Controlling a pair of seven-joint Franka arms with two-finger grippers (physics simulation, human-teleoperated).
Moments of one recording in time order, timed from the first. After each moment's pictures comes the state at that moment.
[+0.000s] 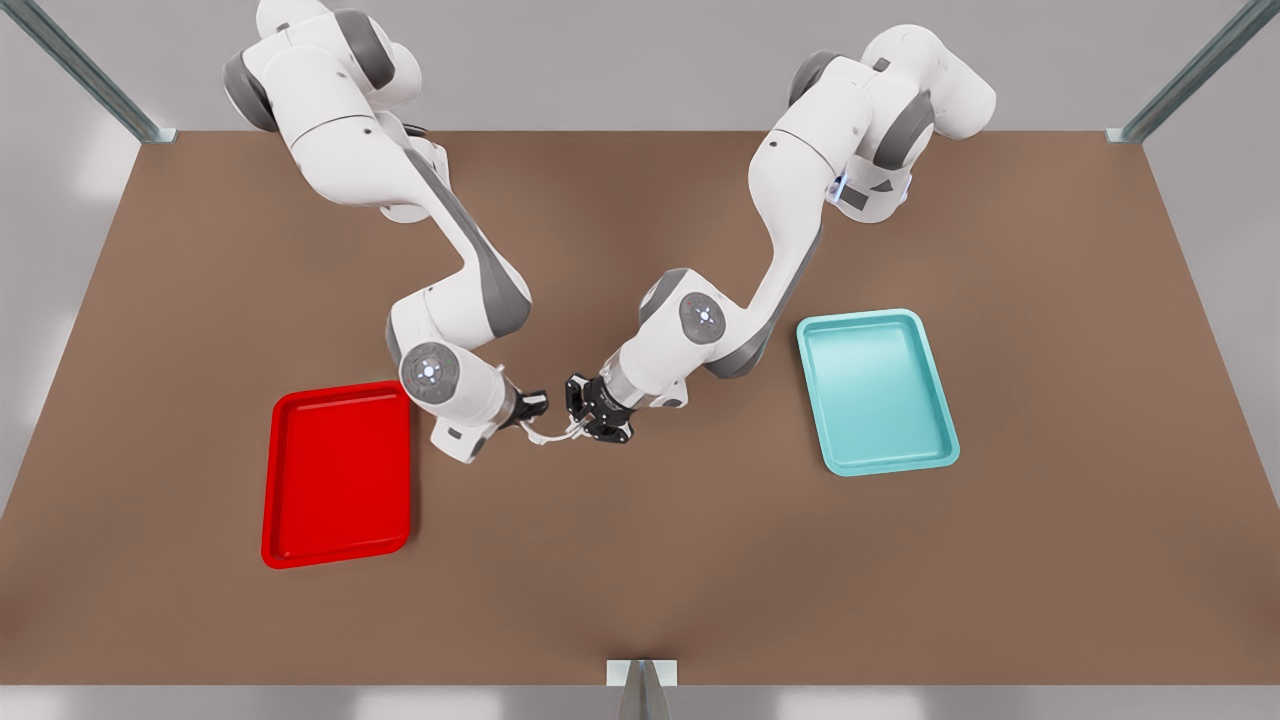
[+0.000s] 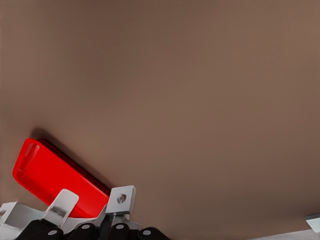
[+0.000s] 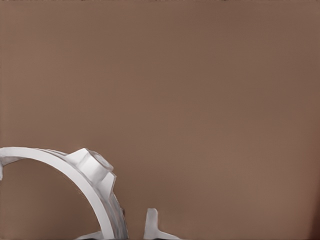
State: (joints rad) left arm -0.78 0.82 0.06 -1.15 -0.51 2.46 -2.90; right arm 0.32 0.53 0.17 -1.49 0.11 1.97 0.17
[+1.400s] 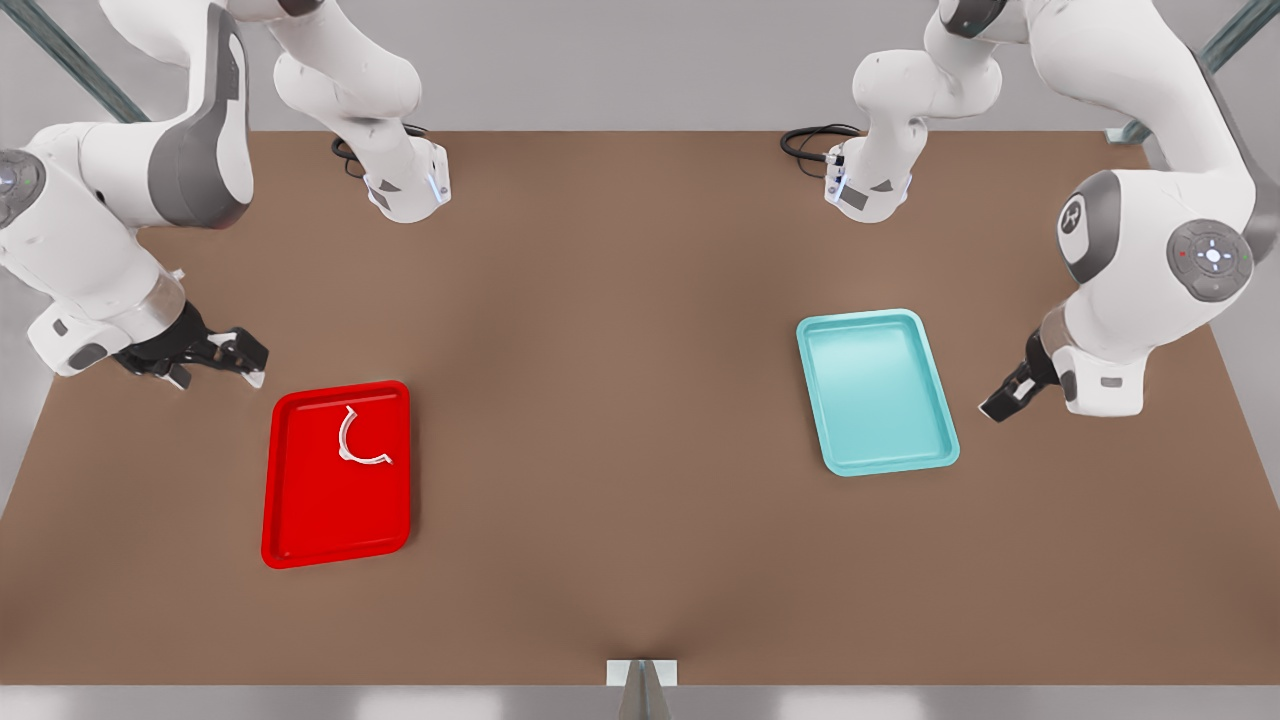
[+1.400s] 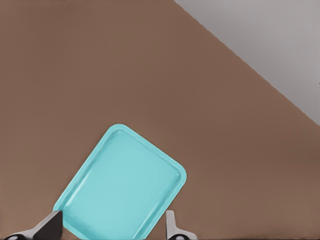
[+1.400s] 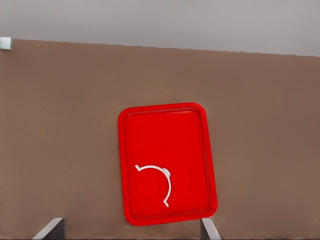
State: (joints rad) left arm -0.06 0.22 -0.01 -1.41 0.02 1.63 -0.76; right arm -0.05 0.12 0.11 -1.47 -0.05 1.69 0.00
